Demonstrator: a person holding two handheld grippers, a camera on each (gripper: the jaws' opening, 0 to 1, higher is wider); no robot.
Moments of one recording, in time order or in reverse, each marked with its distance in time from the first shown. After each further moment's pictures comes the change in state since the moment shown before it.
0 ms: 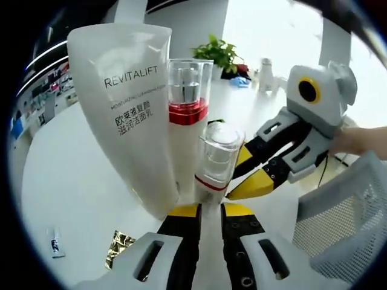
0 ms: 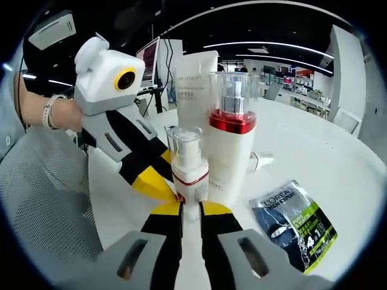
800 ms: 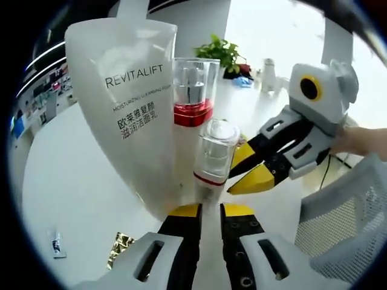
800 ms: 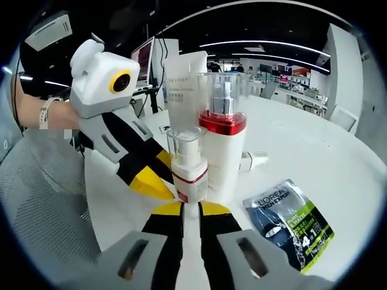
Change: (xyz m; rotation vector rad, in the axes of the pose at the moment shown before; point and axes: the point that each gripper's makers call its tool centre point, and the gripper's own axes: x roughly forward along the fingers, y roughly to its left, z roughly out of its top) left arm -0.005 0.003 0.002 0.002 0.000 0.012; right arm -0.006 -0.005 0.003 0.015 0.006 -0.022
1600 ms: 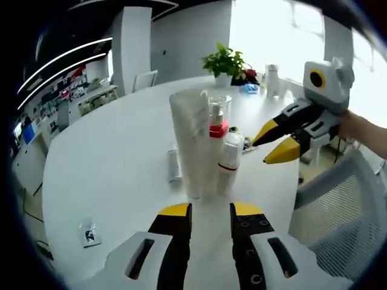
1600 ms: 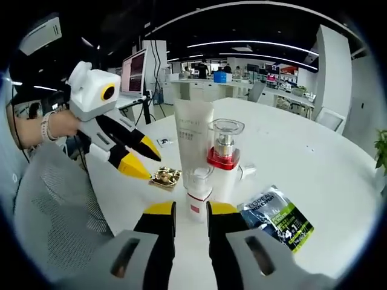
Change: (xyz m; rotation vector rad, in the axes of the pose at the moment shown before) left arm -0.082 0.026 0.000 0.015 -0.029 0.085; right arm -0.044 0.016 0.047 0.055 0.009 -0.105
